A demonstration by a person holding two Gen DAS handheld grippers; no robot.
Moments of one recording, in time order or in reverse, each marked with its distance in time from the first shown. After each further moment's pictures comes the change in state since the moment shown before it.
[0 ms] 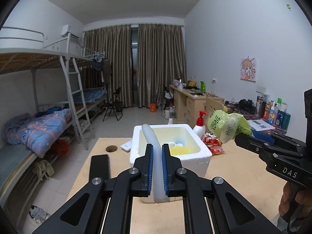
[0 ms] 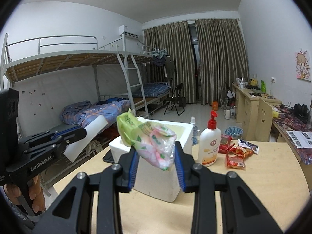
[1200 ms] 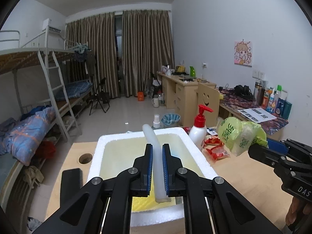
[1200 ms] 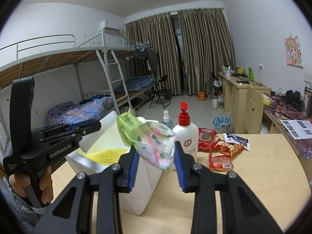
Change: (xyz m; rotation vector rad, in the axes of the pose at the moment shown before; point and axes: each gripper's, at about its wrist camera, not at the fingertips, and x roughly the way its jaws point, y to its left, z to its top) left arm 0.149 -0.027 0.028 0.062 0.105 -0.084; right arm 0.051 -0.060 0.007 0.077 0.059 -0.091
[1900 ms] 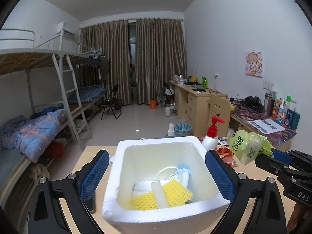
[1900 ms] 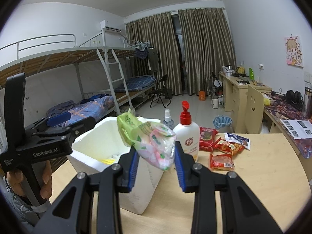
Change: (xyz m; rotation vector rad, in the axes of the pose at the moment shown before) left arm -0.022 0.017 0.002 -0.048 -0.071 0.088; right arm -0.001 0.000 0.001 -0.003 0.003 0.002
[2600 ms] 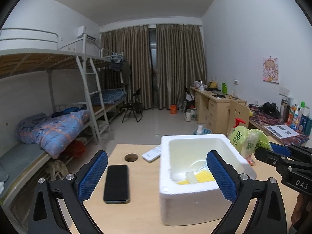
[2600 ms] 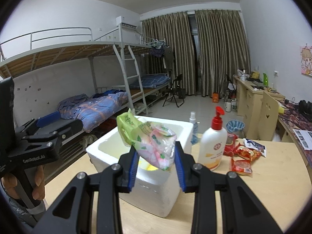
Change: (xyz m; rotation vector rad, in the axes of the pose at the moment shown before) left arm -0.061 0.045 -0.018 -0.035 -0.043 0.155; right arm 0.015 0.048 0.007 -0.068 0.014 0.088
